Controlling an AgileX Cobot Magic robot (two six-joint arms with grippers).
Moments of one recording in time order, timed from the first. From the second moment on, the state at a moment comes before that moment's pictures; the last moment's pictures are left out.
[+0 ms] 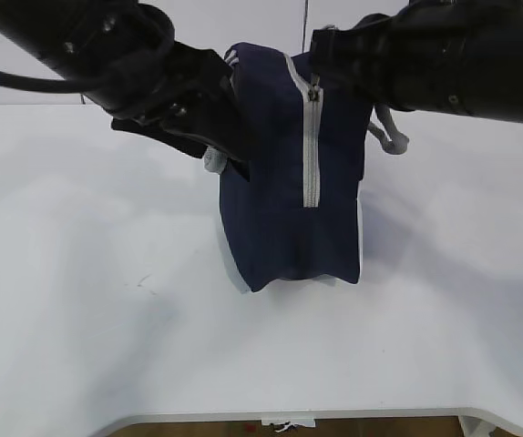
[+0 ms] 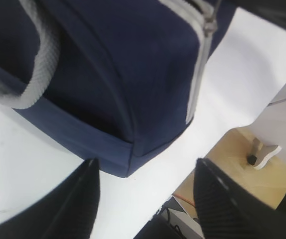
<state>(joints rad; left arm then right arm) -0.57 1.61 -1.39 -0.51 0.88 0.22 0.52 1.38 -0.95 -0.27 -0.05 0.58</state>
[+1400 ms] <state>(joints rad) -0.60 1.63 -1.39 -0.27 0.86 0.37 0.53 1.39 -1.08 -0.19 0.10 0.59</state>
